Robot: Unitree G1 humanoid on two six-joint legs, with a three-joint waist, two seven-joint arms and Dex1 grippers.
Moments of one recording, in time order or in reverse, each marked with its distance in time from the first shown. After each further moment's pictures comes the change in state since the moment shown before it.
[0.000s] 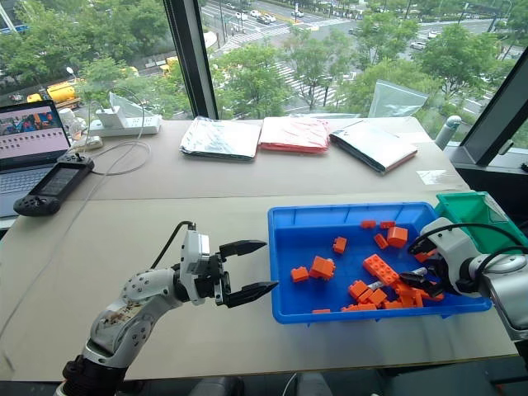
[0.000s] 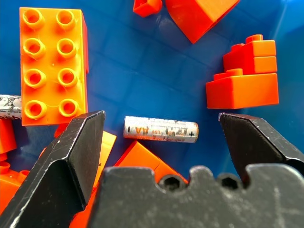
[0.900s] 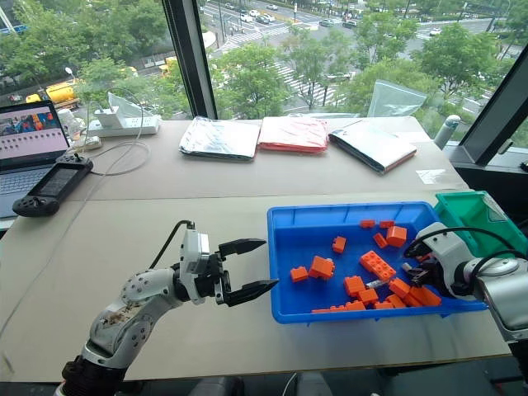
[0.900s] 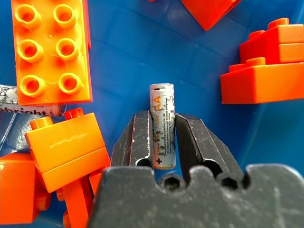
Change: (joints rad) left arm -0.001 0.000 0.000 0.000 0.000 0.000 0.016; right arm 0.008 0.020 0.021 0.017 -0.004 -0.029 -0.009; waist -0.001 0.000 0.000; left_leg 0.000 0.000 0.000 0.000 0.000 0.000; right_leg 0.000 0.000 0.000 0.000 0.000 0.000
